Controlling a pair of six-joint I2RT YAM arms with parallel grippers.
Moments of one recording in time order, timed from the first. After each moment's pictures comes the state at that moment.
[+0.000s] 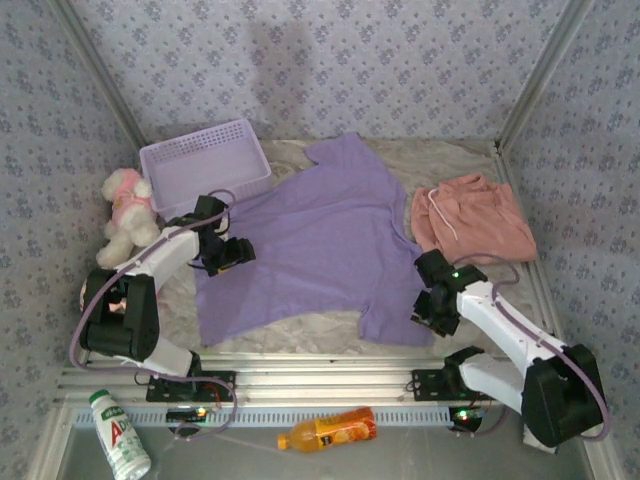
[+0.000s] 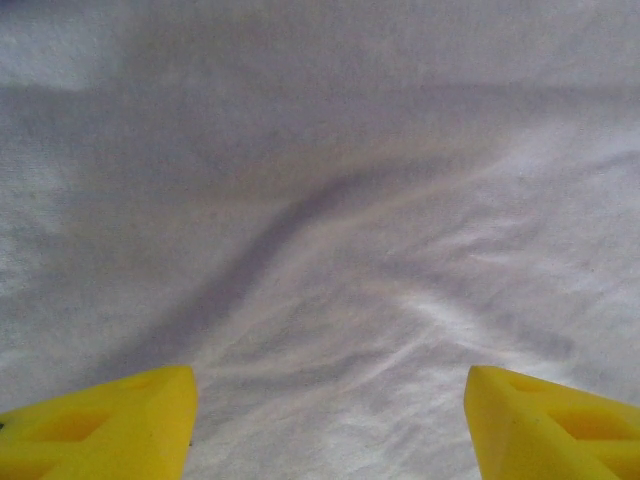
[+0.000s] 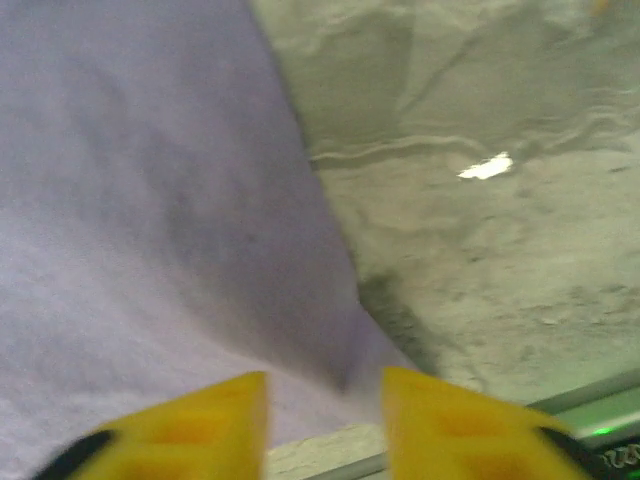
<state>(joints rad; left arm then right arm) -0.20 1.50 0.93 -0.71 0.19 -0.49 0.38 1.06 0.59 -1.04 -0.01 0.89</state>
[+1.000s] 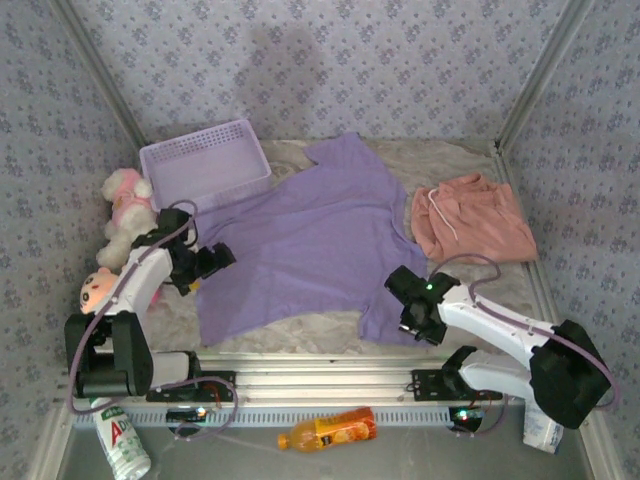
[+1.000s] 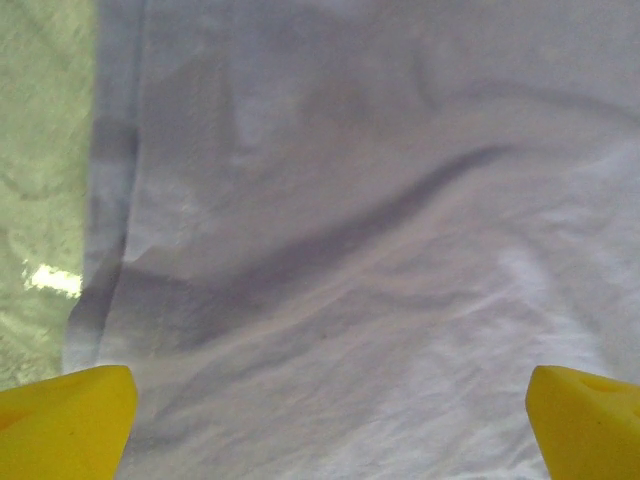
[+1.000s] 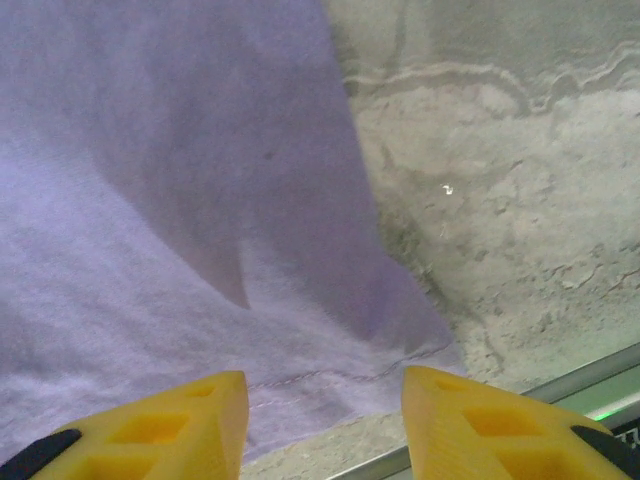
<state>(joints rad) 0.00 1.28 0.81 -0.83 0.23 -0.53 0.71 1.13 0.57 -1.02 0.12 1.16</state>
